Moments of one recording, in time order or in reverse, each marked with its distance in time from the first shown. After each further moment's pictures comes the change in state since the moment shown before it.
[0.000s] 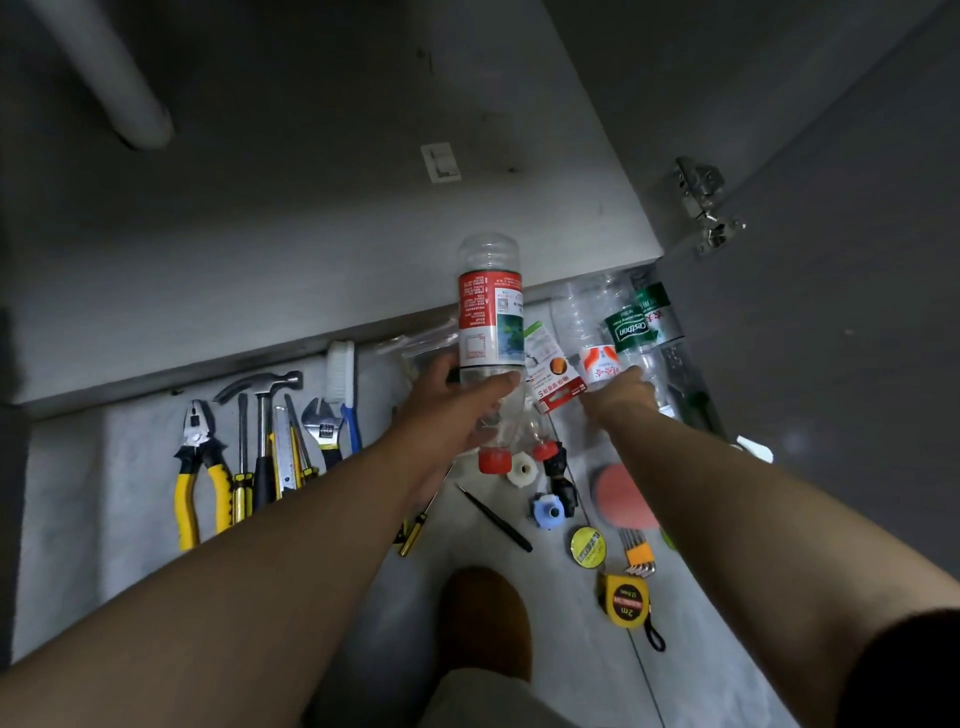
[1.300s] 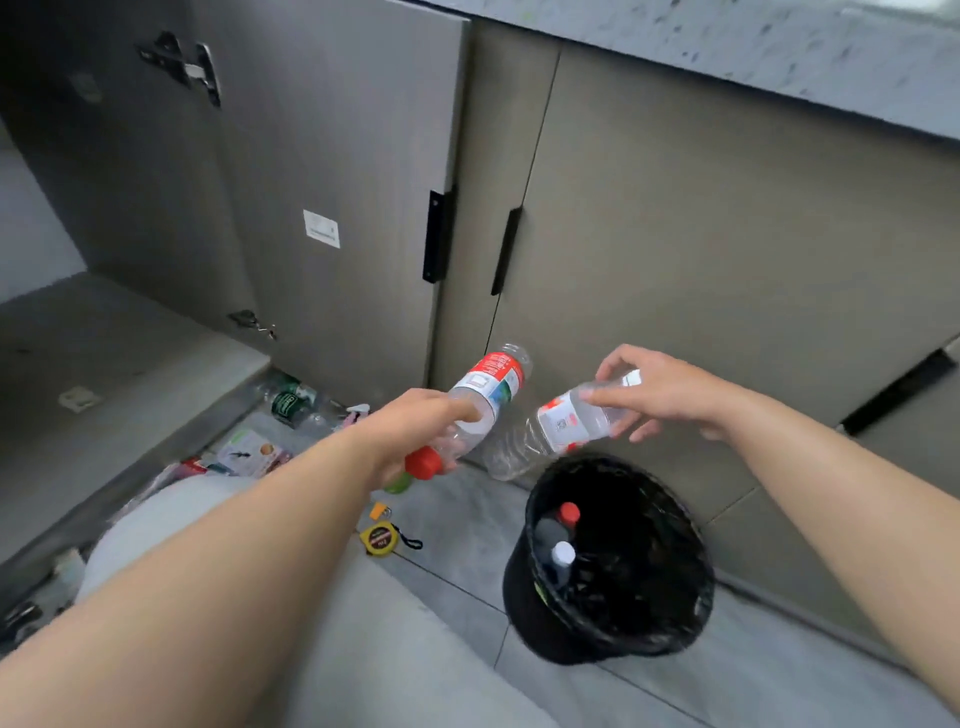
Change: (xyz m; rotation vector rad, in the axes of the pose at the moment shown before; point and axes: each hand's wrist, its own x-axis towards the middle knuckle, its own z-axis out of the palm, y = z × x) left_hand -0.312 -0.003 0.276 0.726 -0.713 0.057; right_hand -0.374 0.481 -0.266 0.627 0.172 -0.168
